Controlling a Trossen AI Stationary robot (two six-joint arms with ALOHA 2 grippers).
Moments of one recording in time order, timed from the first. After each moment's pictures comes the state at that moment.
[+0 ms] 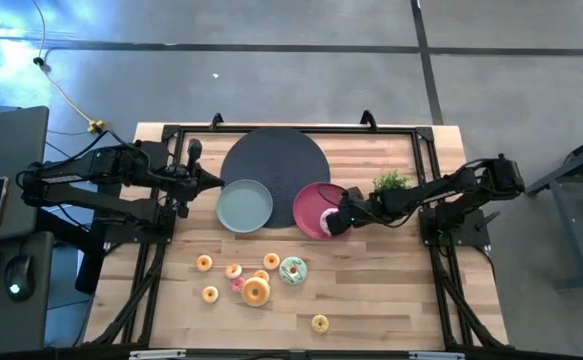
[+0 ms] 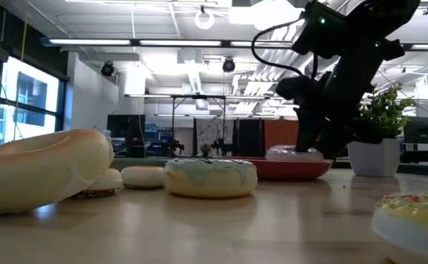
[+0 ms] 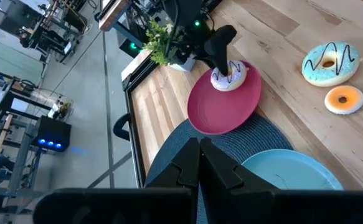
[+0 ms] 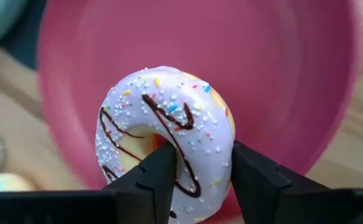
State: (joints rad) left arm 0.01 0.76 1.07 -0.76 -0.12 0.78; right arm 0.04 1.50 0.68 -0.25 0.18 1.20
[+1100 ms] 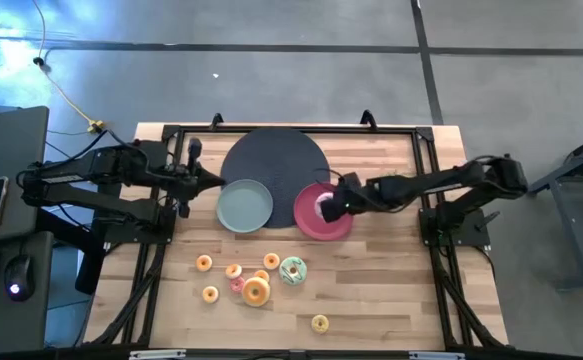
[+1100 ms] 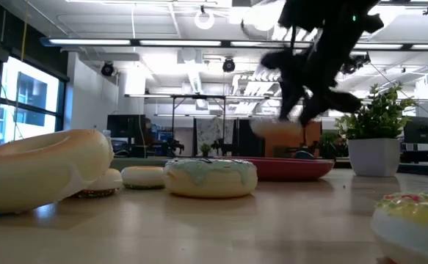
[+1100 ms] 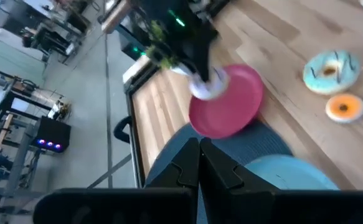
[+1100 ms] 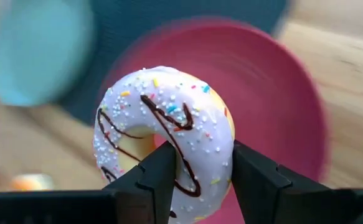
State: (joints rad) left arm 0.01 0.78 1.07 -0.71 -0.11 0.75; right arm -0.04 1.46 0.87 -0.46 0.26 1.14
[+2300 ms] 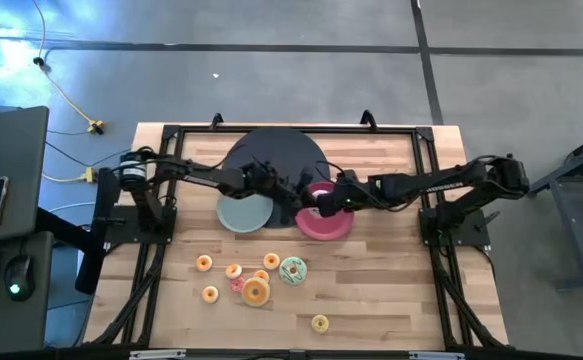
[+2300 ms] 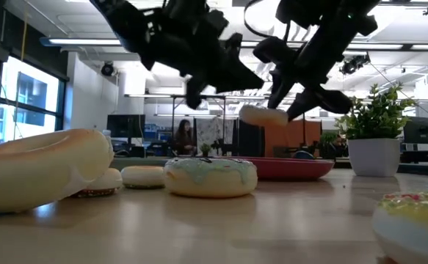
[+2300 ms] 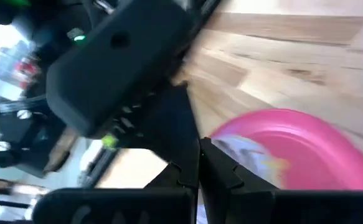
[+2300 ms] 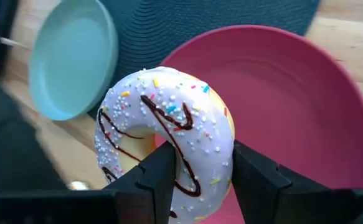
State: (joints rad) left arm 0.14 1.79 1.06 0.41 0.30 1.02; right arm -0.04 1.45 0.87 -0.32 0.19 1.20
